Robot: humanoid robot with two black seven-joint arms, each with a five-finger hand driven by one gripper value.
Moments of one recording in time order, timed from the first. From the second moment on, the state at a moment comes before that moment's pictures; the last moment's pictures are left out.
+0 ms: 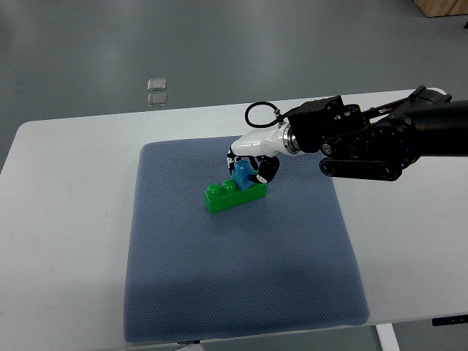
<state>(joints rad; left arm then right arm) 0.00 0.00 -0.10 -0.15 0.07 0.00 0.02 1.53 -0.16 -0.58 1.05 -0.98 0.01 0.09</state>
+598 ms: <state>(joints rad) 0.00 0.00 -0.10 -0.15 0.07 0.00 0.02 1.50 -0.14 -0.59 1.05 -0.99 0.00 0.08</state>
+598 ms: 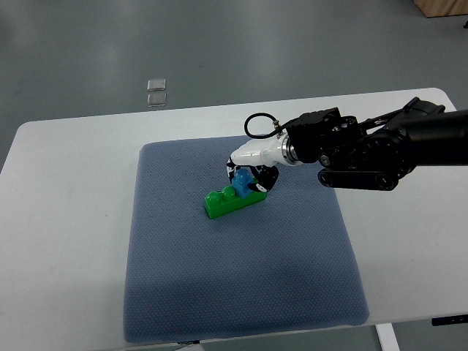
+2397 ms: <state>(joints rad) 0.00 0.00 -0.10 -0.15 0.07 0.00 0.02 1.56 -0.19 -0.58 1.04 -0.97 0.03 0.09</state>
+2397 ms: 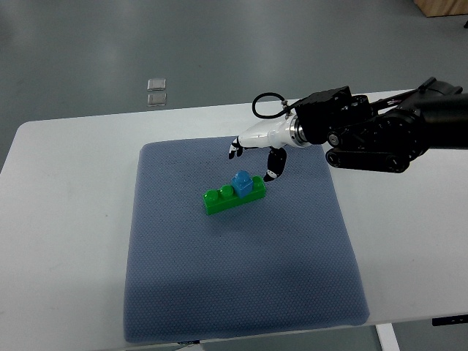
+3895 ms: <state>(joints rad) 0.00 0.00 -0.10 -0.15 0.07 0.00 0.02 0.77 -0.26 0.72 0.84 -0.57 -0.17 0.09</state>
